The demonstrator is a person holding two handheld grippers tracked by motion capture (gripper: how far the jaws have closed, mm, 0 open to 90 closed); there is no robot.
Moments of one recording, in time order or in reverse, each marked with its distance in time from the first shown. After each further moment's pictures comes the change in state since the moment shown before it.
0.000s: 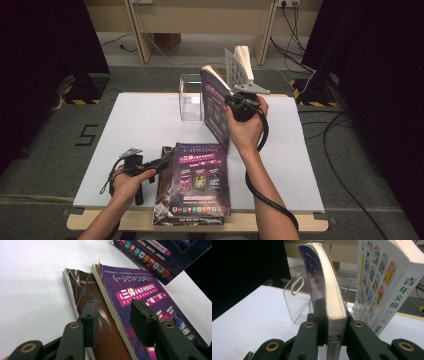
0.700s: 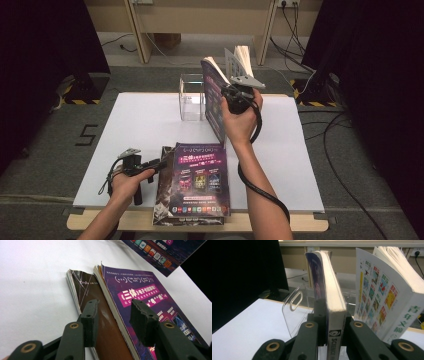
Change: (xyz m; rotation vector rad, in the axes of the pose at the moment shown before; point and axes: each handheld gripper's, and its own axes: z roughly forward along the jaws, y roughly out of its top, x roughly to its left) left arm 0.003 0.000 -0.003 -0.007 0.004 -0.006; right arm 0.008 0.017 0.013 -0.079 -0.030 0.009
